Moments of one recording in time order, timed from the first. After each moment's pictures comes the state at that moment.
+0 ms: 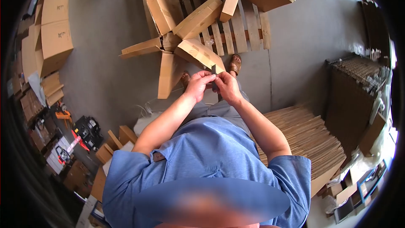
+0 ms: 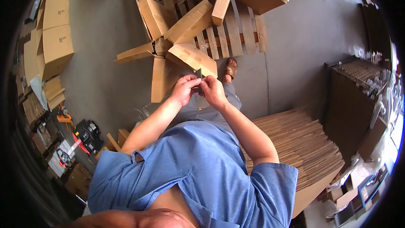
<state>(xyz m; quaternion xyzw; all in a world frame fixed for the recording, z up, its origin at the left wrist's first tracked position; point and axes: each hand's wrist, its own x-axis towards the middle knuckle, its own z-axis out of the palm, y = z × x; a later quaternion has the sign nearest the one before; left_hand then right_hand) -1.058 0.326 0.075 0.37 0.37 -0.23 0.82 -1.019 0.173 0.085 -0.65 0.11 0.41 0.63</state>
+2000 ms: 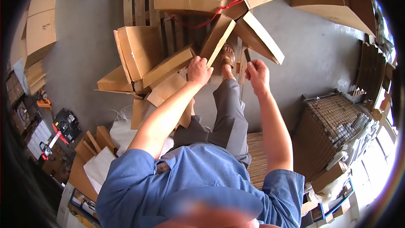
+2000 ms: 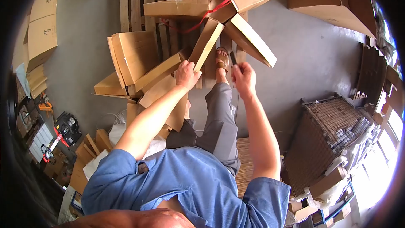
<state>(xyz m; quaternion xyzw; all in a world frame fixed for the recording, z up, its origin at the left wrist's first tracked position) -0.719 0.285 -0.041 0.91 0.24 -0.16 0.29 -0.604 0.080 0.030 -0.77 0.14 0.32 0.54</state>
